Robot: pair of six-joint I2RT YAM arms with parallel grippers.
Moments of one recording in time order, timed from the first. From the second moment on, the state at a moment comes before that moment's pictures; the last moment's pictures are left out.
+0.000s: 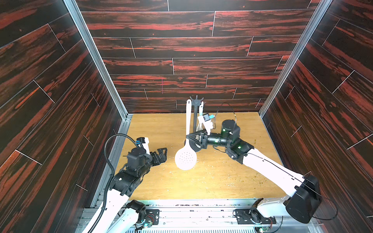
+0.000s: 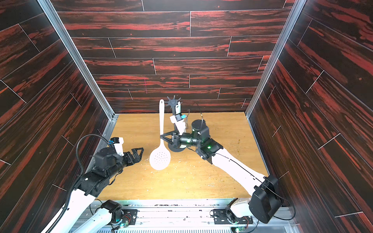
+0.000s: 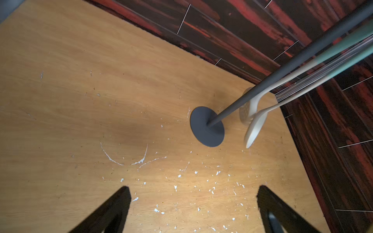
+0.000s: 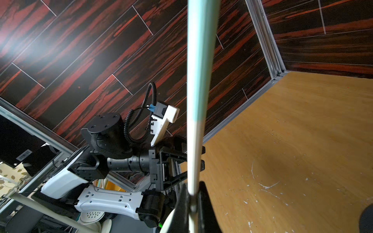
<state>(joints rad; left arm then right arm) -0.35 0.73 0.73 -0.49 0.02 -0.59 0.69 1.39 1.15 0.15 -0.71 0.55</state>
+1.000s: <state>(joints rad) -0.34 0.78 0.67 -0.40 0.03 -0.60 0.59 1.45 0.98 0.47 -0.92 0.72</state>
